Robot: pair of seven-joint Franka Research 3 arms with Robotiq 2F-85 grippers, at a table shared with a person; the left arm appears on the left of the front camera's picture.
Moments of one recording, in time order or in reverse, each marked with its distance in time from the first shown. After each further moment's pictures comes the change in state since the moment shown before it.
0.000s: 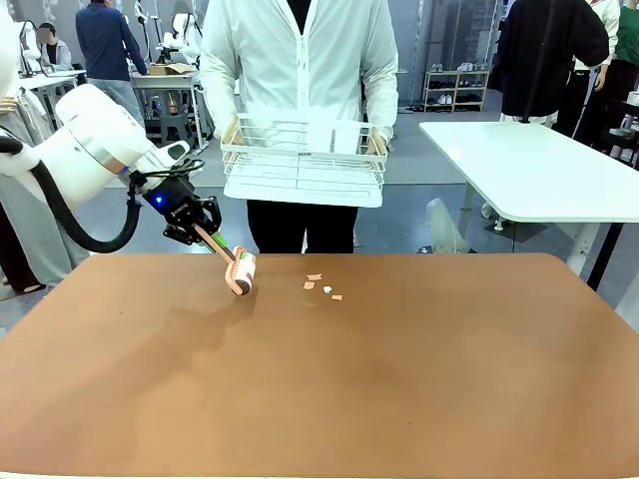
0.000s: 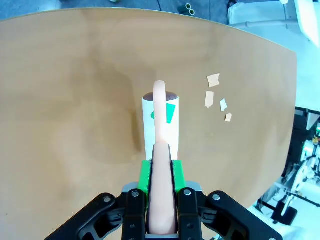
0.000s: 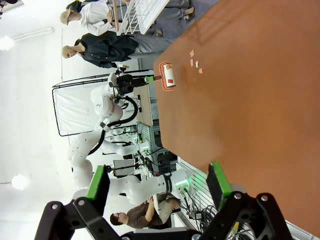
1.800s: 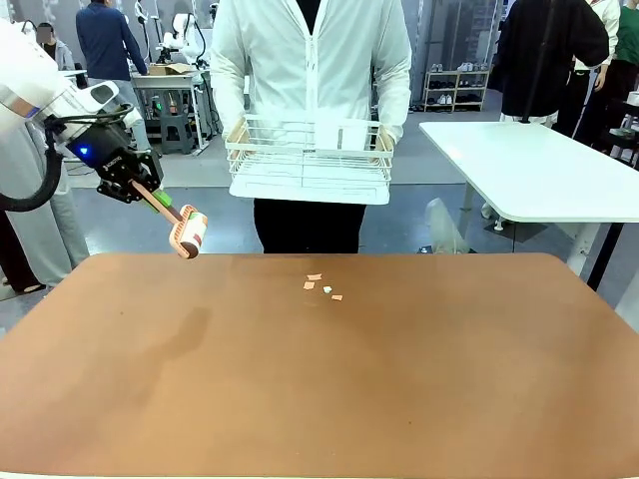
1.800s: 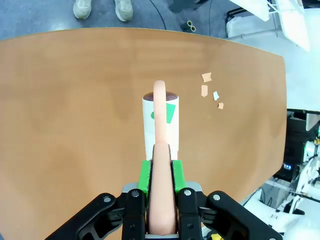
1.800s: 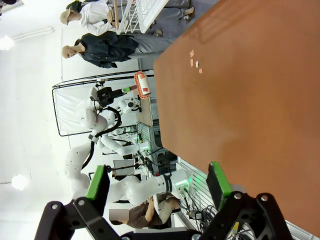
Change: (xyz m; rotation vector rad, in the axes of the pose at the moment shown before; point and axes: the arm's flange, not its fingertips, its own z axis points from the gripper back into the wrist) left arm -0.031 0.011 0.139 0.029 -0.095 -0.042; right arm 0.000 0.000 0.000 0.000 0.000 0.000
